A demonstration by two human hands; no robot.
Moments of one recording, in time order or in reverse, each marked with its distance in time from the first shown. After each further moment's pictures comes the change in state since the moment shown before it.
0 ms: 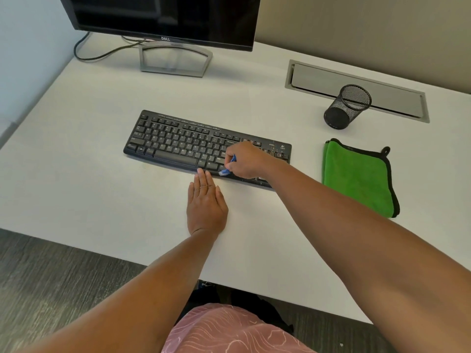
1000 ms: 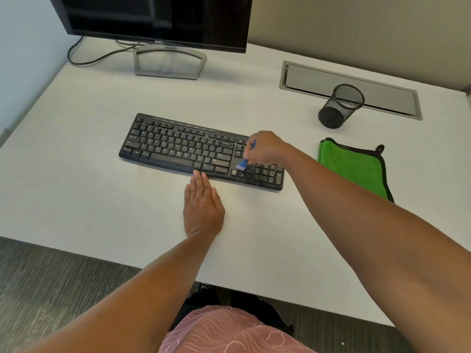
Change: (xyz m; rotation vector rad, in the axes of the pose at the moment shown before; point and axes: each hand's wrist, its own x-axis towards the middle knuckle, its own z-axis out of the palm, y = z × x) left_hand 0.000 -0.001 0.001 0.003 -0.004 0.001; right_hand -0.005 0.031 -0.034 0.034 0.040 0.221
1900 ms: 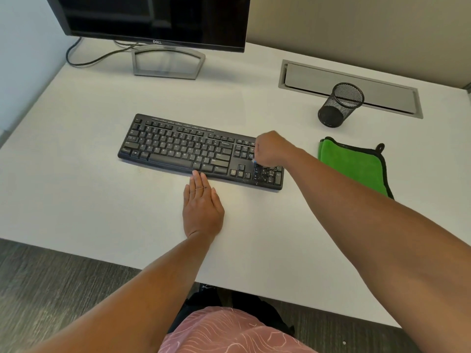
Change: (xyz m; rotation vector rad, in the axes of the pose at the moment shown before) left_hand 0.000 -0.001 0.001 0.002 0.021 0.005; right_hand 0.000 0.013 -0.004 -0.199 -0.030 0.042
